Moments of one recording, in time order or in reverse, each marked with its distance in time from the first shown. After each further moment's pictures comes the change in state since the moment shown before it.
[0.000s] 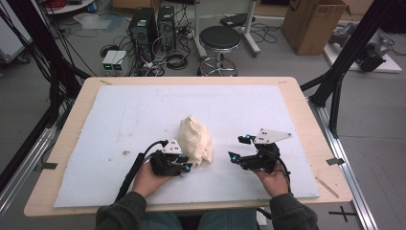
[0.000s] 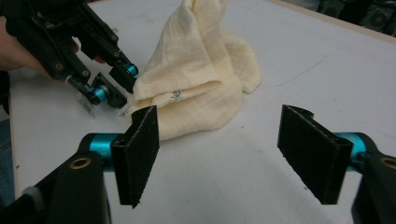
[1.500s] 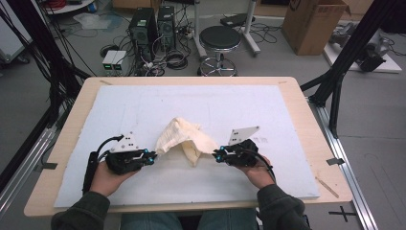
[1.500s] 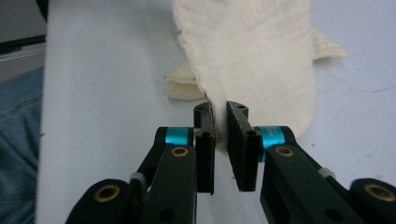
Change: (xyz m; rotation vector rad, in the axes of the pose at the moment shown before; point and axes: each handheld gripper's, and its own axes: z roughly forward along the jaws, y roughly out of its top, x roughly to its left) left arm 0.026 -0.029 -0.109 -0.112 0.085 0.027; right arm 0.010 0.017 0.045 0.176 0.204 -0.132
